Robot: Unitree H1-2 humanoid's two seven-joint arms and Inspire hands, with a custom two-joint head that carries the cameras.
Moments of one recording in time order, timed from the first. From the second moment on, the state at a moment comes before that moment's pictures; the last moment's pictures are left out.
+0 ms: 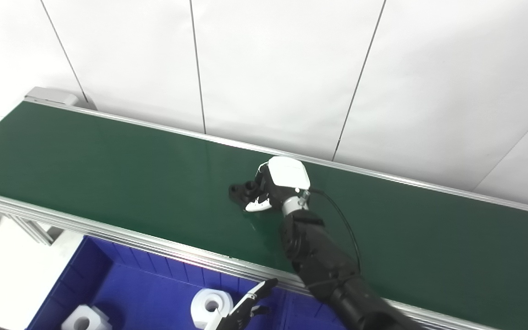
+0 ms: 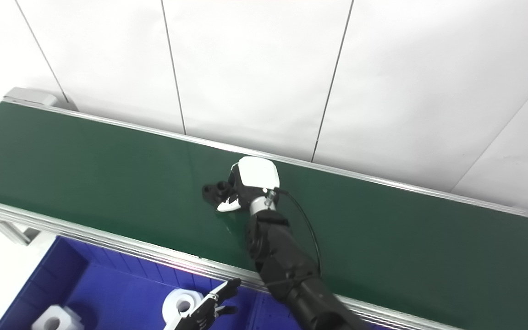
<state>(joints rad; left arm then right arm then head) 0.50 0.05 -0.46 -0.02 0.21 -0.43 0.06 -0.66 0.15 0.59 0.84 -0.82 0.27 -0.25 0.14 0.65</state>
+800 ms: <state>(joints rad) 0.49 0.05 -0.45 -0.02 0.20 -0.43 0.05 -0.56 0.12 0.62 0.71 -0.80 0.24 -0.31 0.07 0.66</state>
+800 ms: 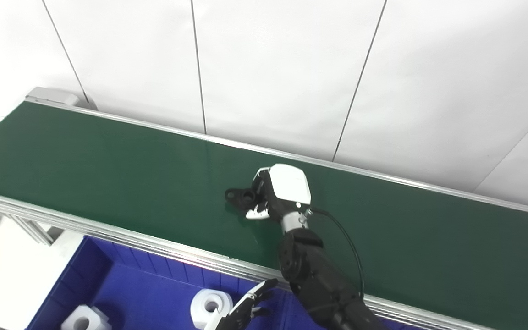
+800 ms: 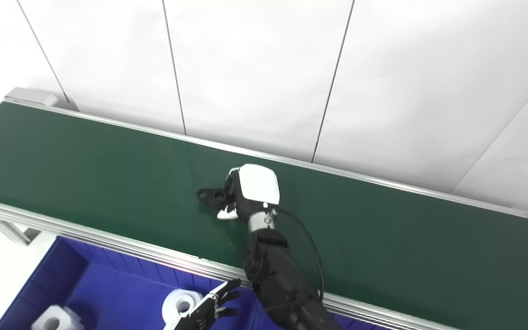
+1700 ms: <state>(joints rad) 0.50 0.16 -0.28 -0.16 -0.04 -0.37 -0.11 -0.09 -0.11 0.53 -0.45 -1.23 0.46 0.23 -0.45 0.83</state>
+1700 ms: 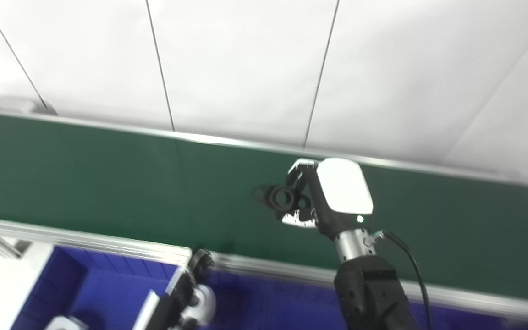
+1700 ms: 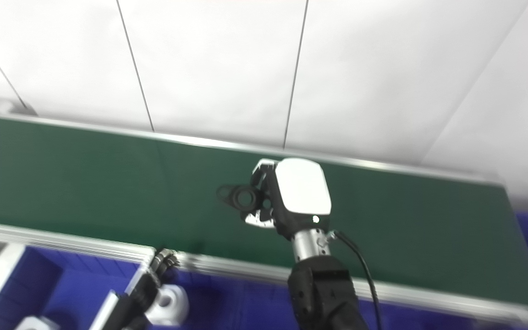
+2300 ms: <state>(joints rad) 0.45 0.20 -0.15 -0.31 -0.23 -0.11 -0.17 0.46 0.04 0.45 -0.63 -1.51 0.40 0.38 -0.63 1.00</state>
